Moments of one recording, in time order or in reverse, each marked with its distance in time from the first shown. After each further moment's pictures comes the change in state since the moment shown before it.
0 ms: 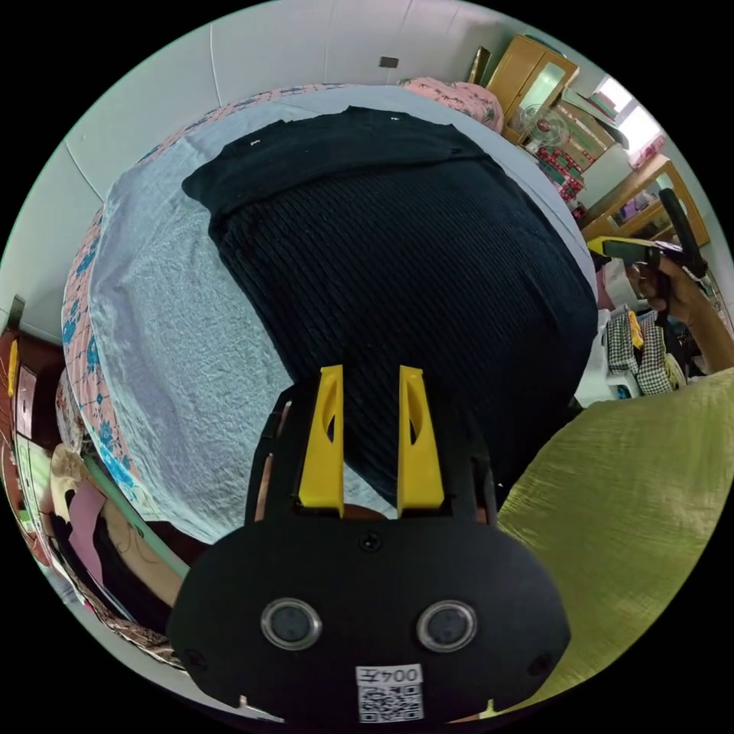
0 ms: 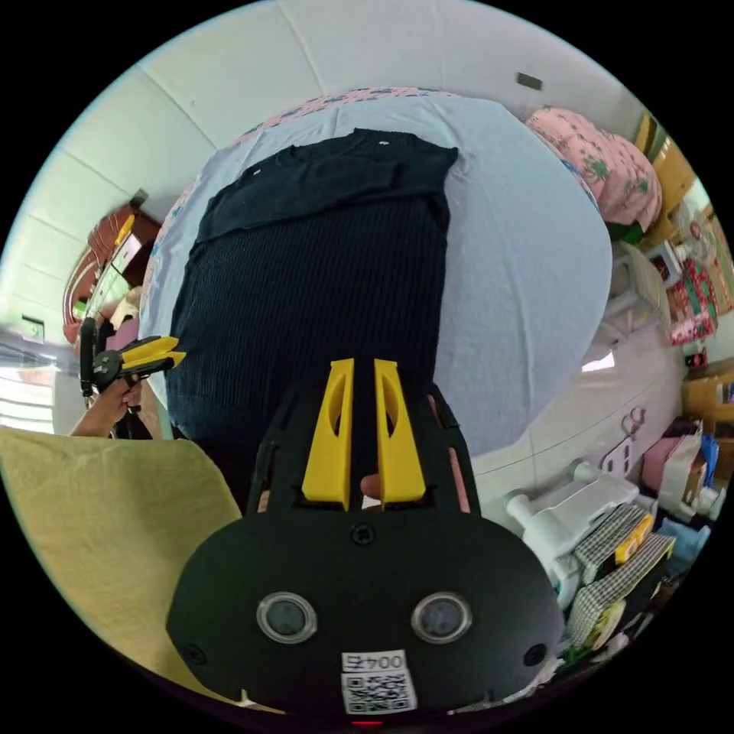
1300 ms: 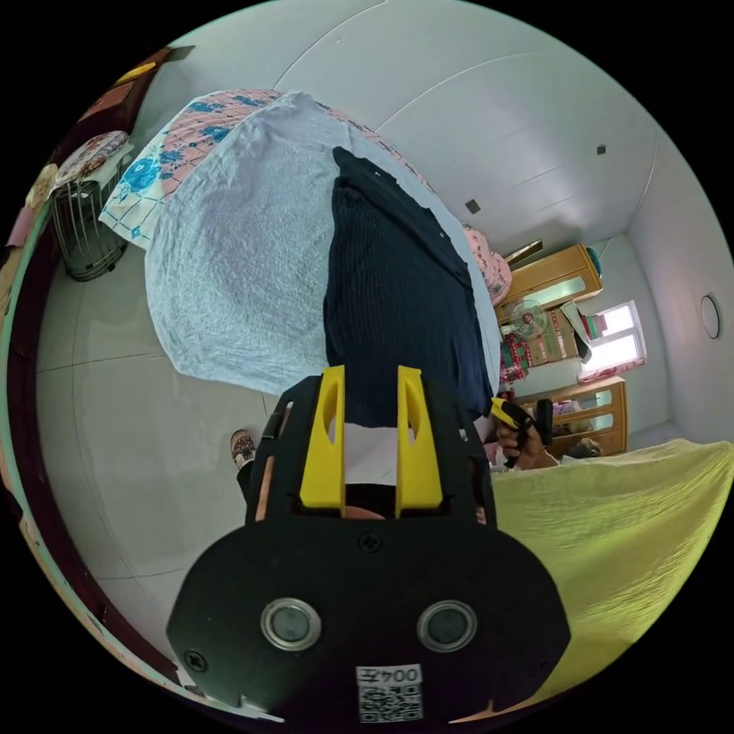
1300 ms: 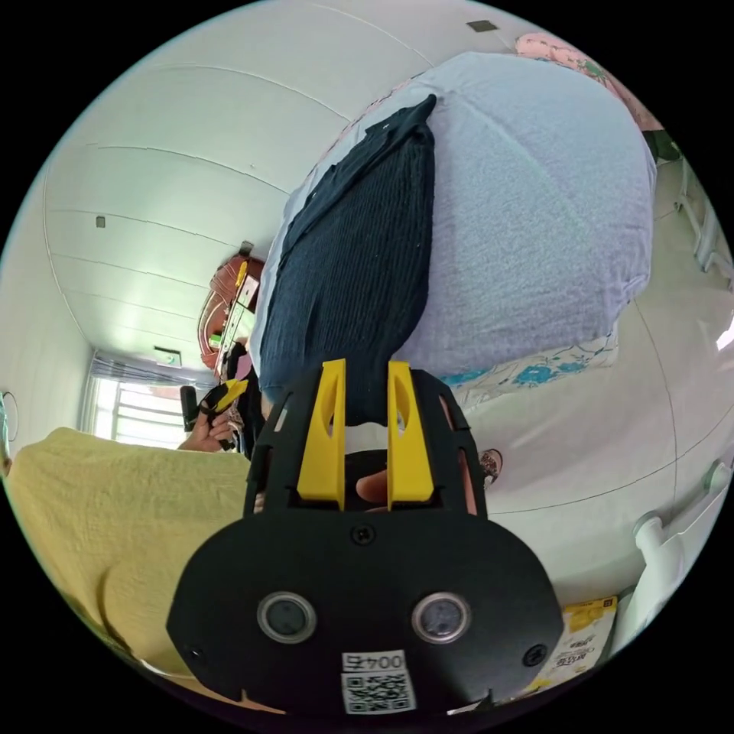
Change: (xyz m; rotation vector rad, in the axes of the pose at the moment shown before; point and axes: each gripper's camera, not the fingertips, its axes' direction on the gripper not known) left arm -0.015 0.227 0.095 0.377 0.441 -0.610; right arm 0.169 0.224 -0.094 0.101 -0.630 0.073
